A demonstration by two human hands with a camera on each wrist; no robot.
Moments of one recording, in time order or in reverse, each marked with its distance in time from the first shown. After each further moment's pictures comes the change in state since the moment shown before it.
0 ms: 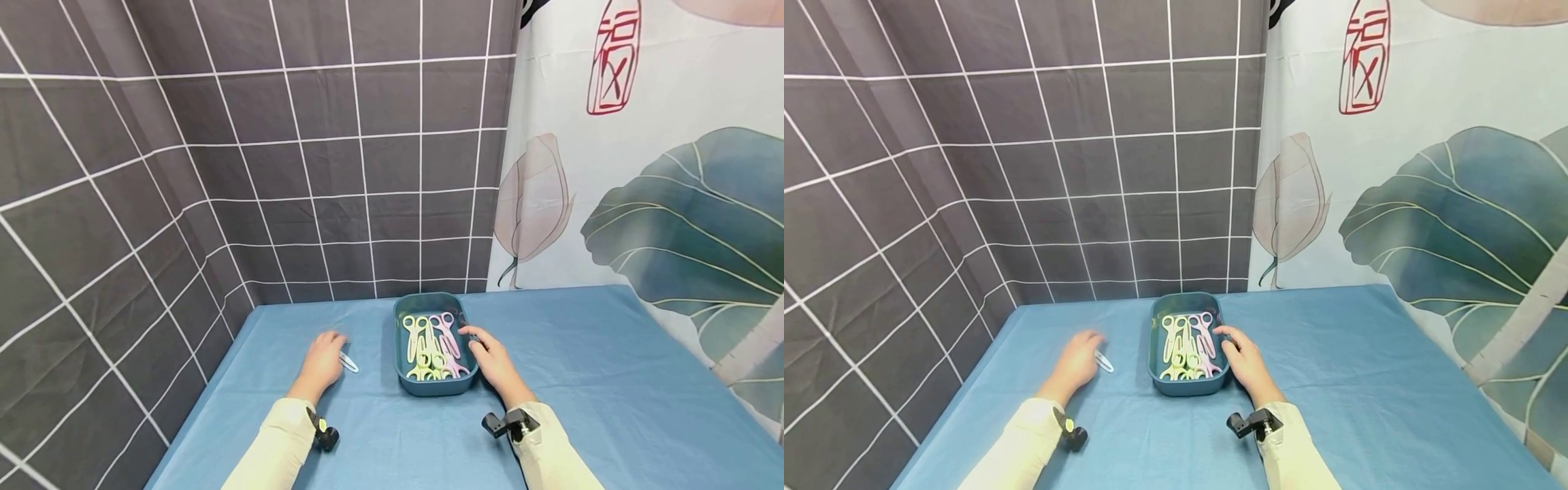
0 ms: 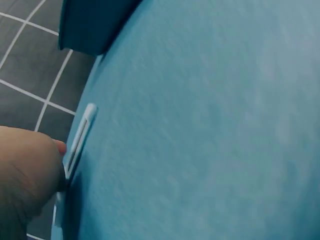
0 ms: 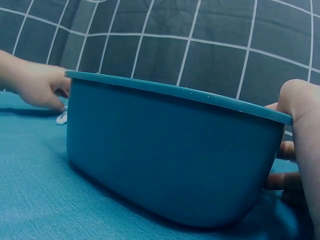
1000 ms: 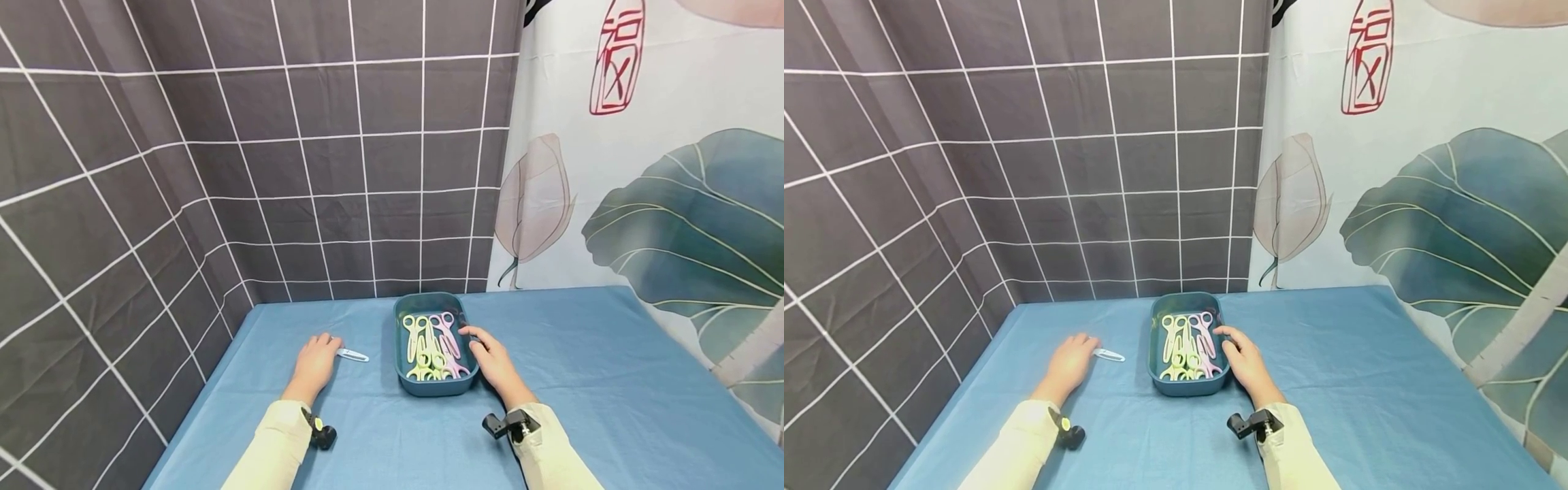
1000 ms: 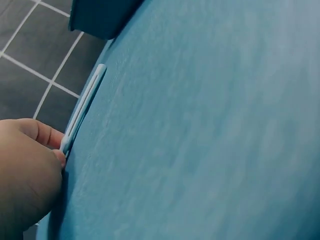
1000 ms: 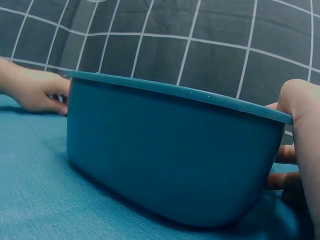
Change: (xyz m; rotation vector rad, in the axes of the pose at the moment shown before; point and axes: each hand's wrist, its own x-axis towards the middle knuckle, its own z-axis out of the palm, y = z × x) left_hand -0.005 -0.013 0.004 0.098 0.001 0.010; right_hand 0.000 0.000 -0.001 -0.004 -0.010 -0.005
